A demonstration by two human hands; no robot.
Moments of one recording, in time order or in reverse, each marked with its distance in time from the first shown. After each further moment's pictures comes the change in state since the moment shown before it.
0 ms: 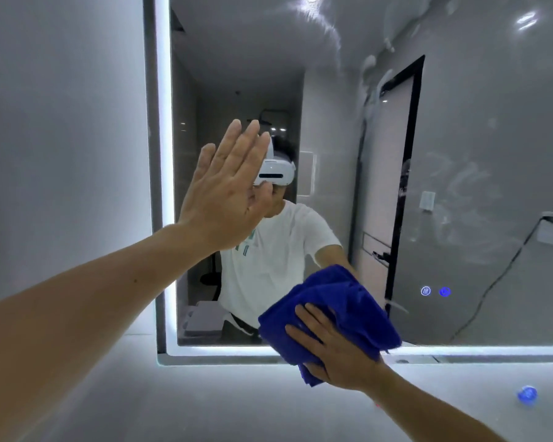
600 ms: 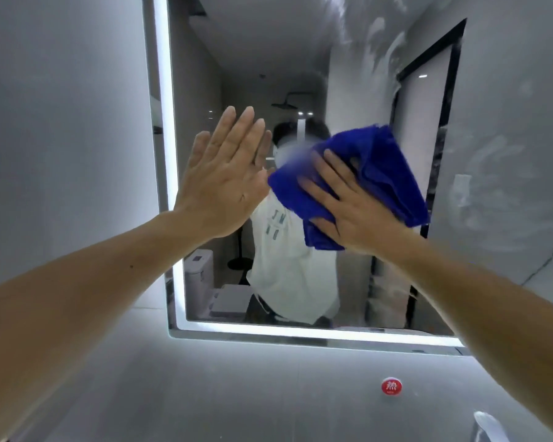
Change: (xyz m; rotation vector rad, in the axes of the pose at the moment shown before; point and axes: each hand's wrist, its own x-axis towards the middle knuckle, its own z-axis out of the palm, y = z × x) left_hand -0.010 0.022 -0.017 0.080 -0.105 -0.062; right_hand 0.097 0.148 -0.086 -0.026 0.224 0.173
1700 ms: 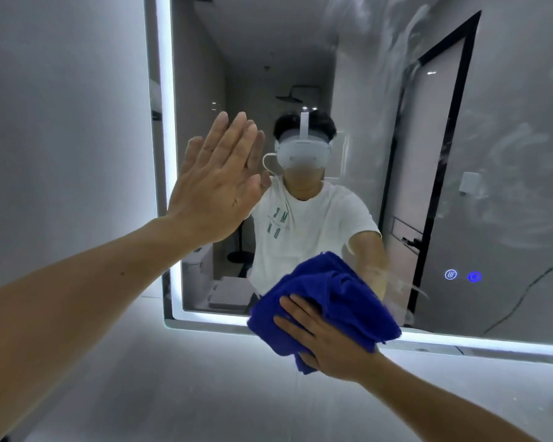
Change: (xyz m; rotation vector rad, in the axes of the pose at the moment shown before) left_hand -0.023 -0.017 0.037 -0.008 -0.005 -0.055; right_hand -0.150 -0.149 0.083 -0.034 -0.169 -0.307
